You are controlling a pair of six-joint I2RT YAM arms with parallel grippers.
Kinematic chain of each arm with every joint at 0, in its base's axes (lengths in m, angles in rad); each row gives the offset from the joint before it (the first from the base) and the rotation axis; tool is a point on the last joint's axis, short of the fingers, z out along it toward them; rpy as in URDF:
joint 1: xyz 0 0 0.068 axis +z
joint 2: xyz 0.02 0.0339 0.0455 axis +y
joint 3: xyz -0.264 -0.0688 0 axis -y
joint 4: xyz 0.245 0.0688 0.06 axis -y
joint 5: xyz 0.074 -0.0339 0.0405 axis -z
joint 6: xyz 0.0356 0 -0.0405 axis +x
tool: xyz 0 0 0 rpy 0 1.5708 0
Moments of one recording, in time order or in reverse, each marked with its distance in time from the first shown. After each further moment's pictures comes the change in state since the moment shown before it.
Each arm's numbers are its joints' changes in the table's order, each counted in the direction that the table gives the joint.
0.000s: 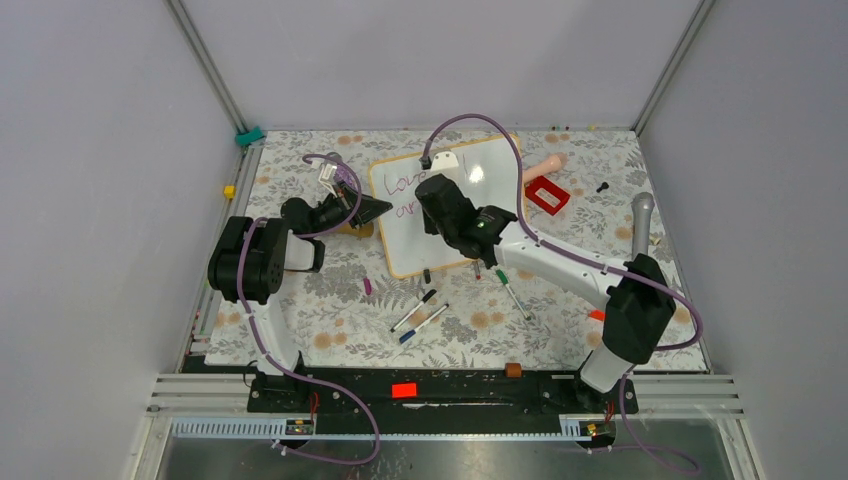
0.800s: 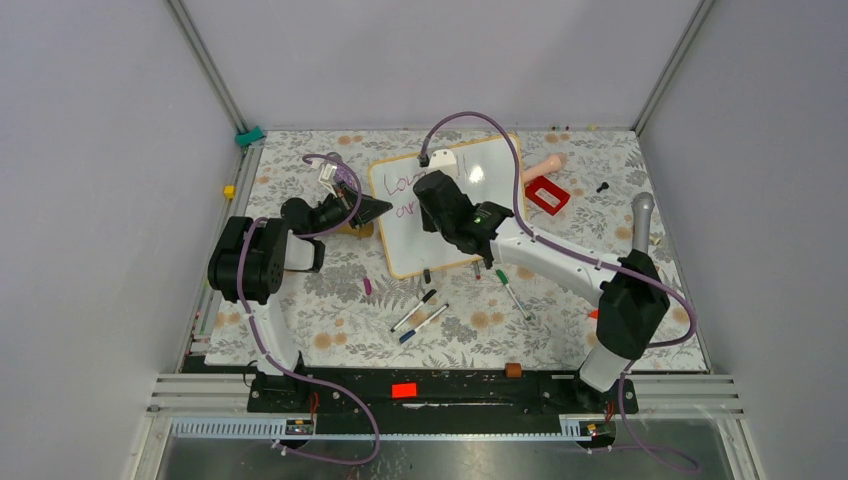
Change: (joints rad) left arm 0.000 0.000 -0.001 0.000 0.000 0.000; right arm -0.018 0.033 0.029 -0.008 -0.026 0.000
